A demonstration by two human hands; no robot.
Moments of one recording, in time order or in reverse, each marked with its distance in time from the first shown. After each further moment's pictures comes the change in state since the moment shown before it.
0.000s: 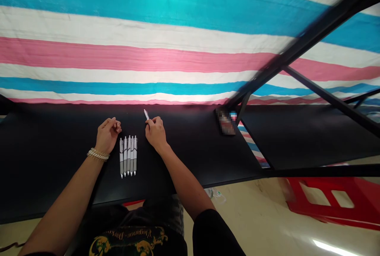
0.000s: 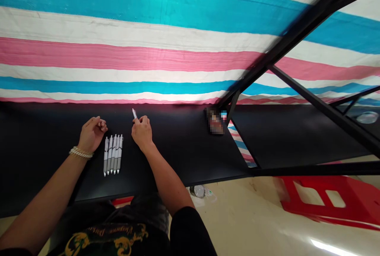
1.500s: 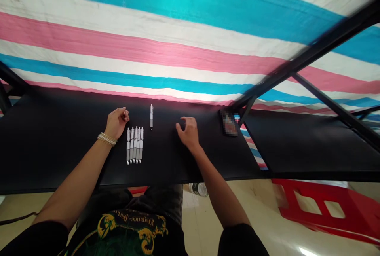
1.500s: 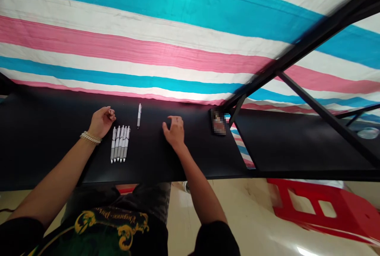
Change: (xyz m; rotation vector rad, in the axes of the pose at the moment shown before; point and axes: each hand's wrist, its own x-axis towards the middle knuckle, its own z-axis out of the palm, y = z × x) left_hand 0.008 -0.001 -0.003 -0.115 0.013 -0.057; right_hand -0.039 0.071 -0.084 -0.076 0.164 0.059
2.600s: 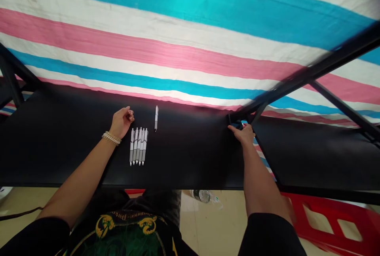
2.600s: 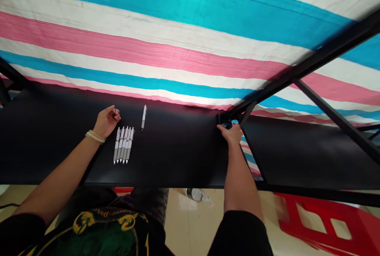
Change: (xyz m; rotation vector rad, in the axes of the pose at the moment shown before) left_hand 0.003 0.000 -0.002 -0.097 0.034 -0.035; right_hand 0.063 0.233 -0.120 -0.350 0.019 0.731
